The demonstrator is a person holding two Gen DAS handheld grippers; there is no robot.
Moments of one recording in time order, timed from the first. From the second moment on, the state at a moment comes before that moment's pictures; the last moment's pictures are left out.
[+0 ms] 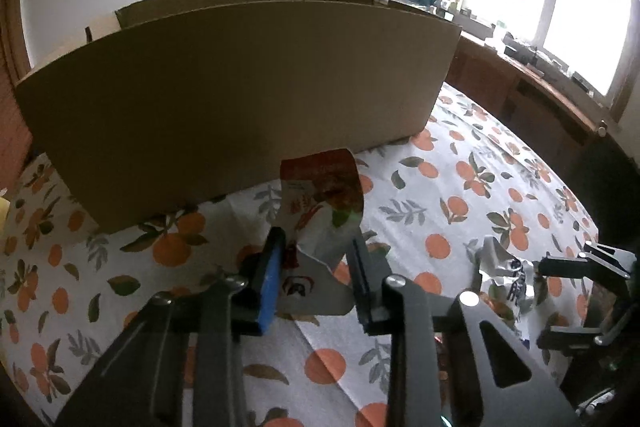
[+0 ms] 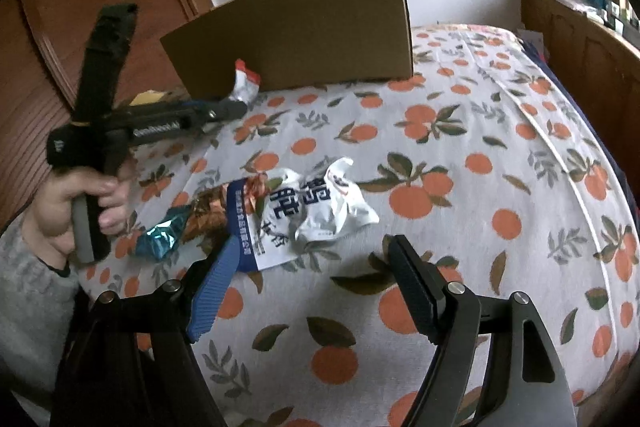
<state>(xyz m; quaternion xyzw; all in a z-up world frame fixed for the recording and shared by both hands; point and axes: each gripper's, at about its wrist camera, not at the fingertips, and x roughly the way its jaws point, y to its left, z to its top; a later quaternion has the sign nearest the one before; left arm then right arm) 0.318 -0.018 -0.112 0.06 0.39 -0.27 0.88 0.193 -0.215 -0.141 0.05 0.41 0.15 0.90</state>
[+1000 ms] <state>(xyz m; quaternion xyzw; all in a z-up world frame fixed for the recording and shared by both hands) 0.143 0.037 -0.031 -0.01 0.30 -0.23 0.93 0.232 -0.181 -0.148 0.03 0.42 0.09 0.90</state>
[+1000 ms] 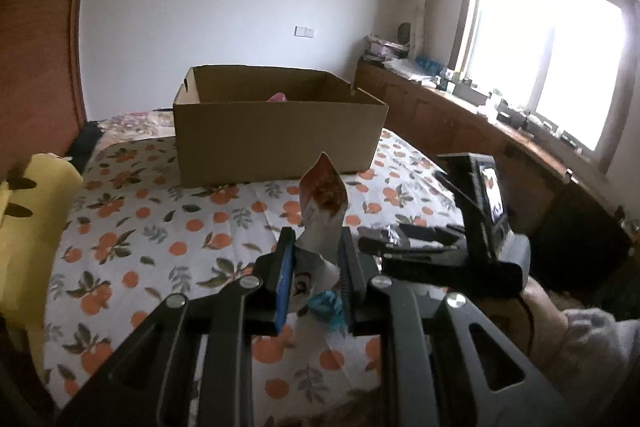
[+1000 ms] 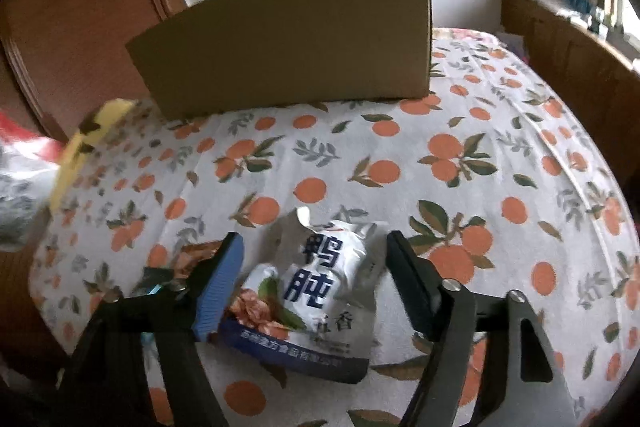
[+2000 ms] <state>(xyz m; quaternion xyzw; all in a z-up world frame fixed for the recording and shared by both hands) 0.085 0.020 -0.002 -0.03 0.29 -0.22 0.93 0.184 -0.229 -0.120 0.03 0.41 0.11 0.90</state>
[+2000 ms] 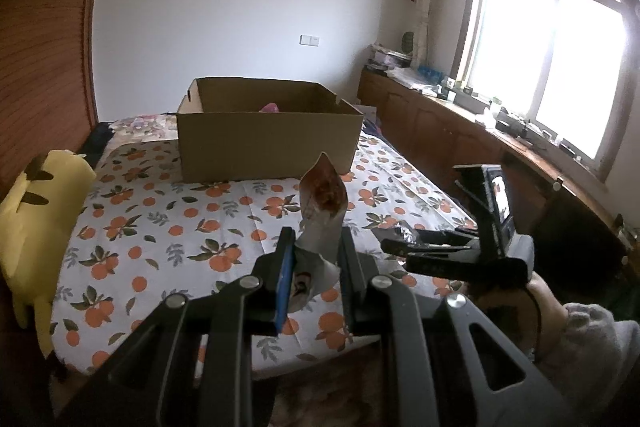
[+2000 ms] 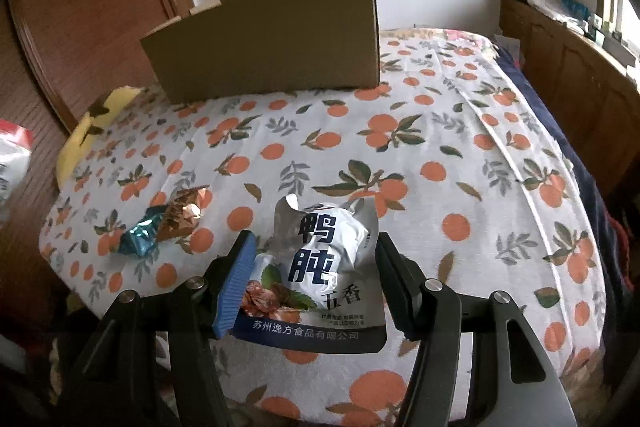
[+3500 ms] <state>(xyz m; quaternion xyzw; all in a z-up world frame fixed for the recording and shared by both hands) 0.327 -0.005 0.045 0.04 0.27 -0.22 0.94 0.366 -0.198 0.004 -0.08 0.34 0.14 0.93</state>
